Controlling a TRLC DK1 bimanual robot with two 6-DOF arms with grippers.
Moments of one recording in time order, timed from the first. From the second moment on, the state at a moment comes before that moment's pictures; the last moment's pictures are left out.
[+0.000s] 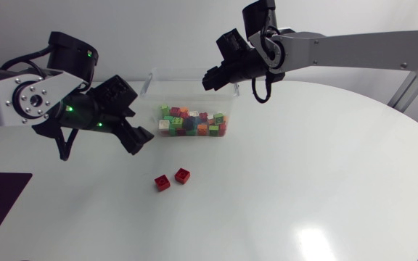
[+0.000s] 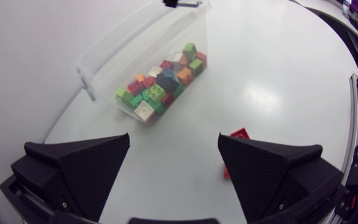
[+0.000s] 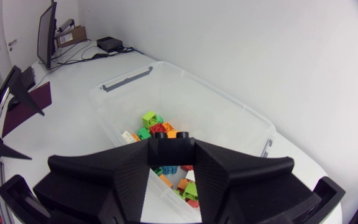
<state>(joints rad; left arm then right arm) -0.30 1.46 1.01 -0.38 0.13 0.58 0.42 2.04 1.67 -0.19 -0.28 -0.23</state>
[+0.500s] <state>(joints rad) -0.39 1.63 0.99 -0.58 0.13 0.63 0.40 2.14 1.75 -0.19 -0.20 -0.23</state>
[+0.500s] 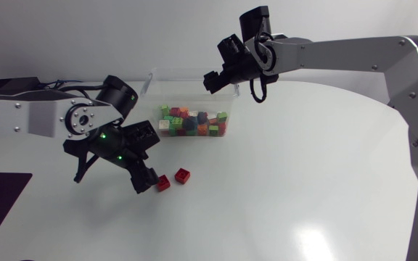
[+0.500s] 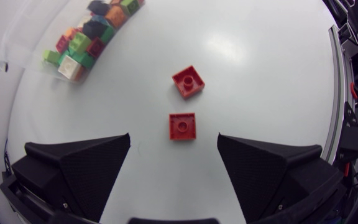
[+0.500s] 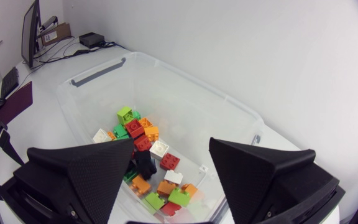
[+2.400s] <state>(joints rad) -0.22 1.63 1.10 -0.65 0.24 0.63 0.69 1.98 1.16 -0.18 -0.28 -0.39</state>
